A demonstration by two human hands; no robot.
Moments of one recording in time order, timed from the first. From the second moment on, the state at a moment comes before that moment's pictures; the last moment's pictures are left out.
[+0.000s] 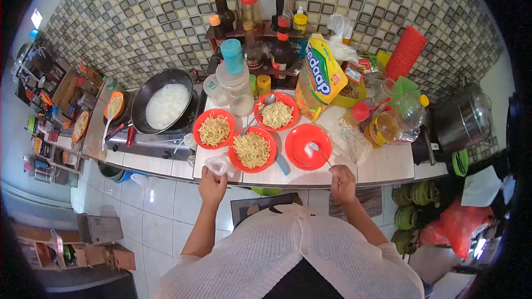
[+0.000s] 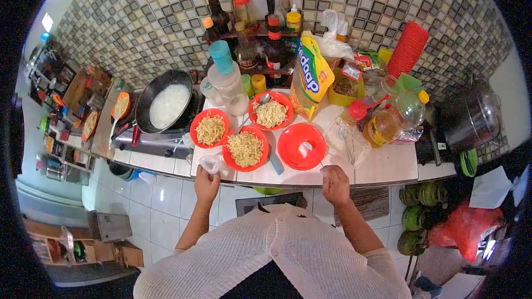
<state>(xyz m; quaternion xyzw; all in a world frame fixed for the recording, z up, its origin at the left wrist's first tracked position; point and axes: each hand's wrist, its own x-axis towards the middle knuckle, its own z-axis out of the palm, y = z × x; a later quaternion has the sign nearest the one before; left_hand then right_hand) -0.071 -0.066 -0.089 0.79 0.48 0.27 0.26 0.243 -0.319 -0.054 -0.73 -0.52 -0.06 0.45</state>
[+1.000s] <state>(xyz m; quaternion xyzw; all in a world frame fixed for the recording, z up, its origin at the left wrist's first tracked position) -0.036 -0.136 -0.101 0.61 0.59 0.48 0.20 0.364 -0.274 -0.037 -0.63 -0.48 0.25 0.56</state>
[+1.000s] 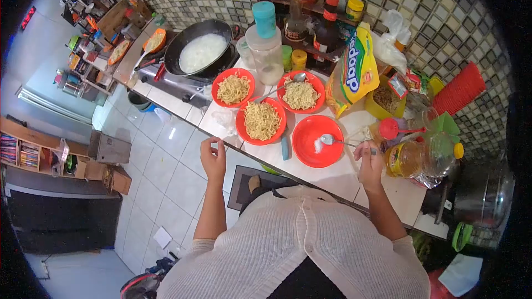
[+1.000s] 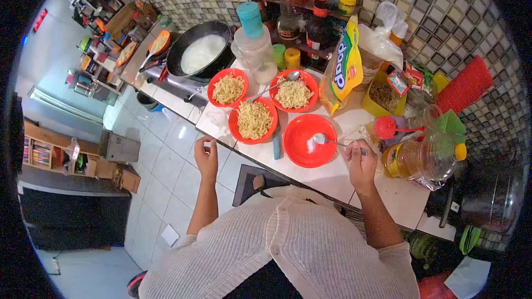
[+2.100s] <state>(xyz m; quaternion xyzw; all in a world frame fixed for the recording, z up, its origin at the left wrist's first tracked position) 0.062 -0.144 -0.011 0.68 0.43 0.47 0.37 0.365 -0.266 -0.054 -0.61 -0.54 0.25 0.52</state>
